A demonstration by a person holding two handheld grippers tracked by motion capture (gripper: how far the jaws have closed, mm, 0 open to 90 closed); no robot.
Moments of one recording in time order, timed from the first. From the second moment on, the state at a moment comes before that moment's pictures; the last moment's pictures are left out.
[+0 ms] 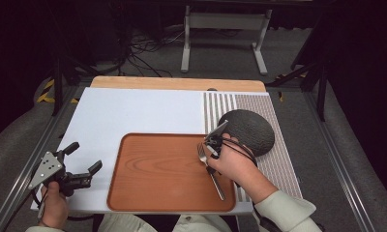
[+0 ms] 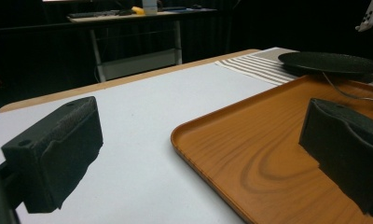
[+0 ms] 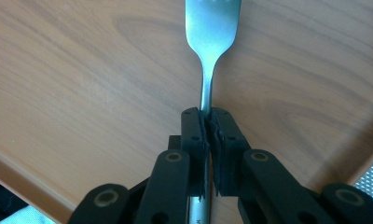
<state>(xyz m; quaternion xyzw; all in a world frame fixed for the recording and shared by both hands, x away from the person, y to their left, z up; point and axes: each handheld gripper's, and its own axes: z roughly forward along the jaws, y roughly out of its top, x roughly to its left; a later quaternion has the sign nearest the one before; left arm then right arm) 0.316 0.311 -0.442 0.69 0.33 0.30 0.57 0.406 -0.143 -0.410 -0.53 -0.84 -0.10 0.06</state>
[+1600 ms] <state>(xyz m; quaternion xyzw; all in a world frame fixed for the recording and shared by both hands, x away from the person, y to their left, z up) 0.315 0.311 -0.441 0.69 0.33 0.30 0.57 0.417 -0.150 -0.406 -0.13 -0.93 -0.33 -0.07</state>
